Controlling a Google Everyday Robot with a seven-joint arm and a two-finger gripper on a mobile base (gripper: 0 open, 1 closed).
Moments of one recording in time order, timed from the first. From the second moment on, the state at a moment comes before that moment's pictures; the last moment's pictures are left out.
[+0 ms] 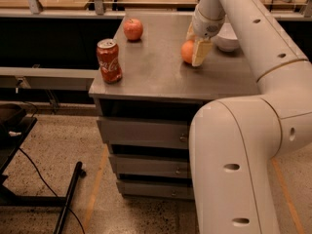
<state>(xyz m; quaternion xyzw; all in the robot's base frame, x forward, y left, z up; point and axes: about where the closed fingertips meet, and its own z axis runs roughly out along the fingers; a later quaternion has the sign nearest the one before) 0.767 -0.142 0.866 -0.74 0.65 -0.05 0.16</state>
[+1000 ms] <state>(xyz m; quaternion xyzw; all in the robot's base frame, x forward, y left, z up) 0.737 -0.060 0.943 -0.74 0.60 0.04 0.31</state>
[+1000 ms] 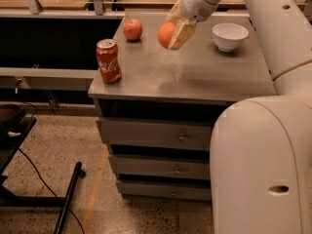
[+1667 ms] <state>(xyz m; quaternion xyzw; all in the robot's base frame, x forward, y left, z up) 0.734 -0.041 0.946 -0.74 0.59 0.06 0.32</state>
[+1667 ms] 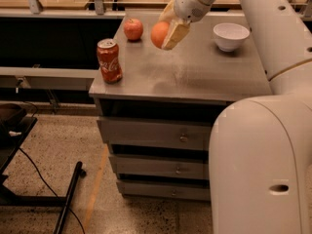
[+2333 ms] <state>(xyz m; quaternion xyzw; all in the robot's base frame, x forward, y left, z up) 0.742 0.004 0.940 -0.73 0.56 0.11 0.37</state>
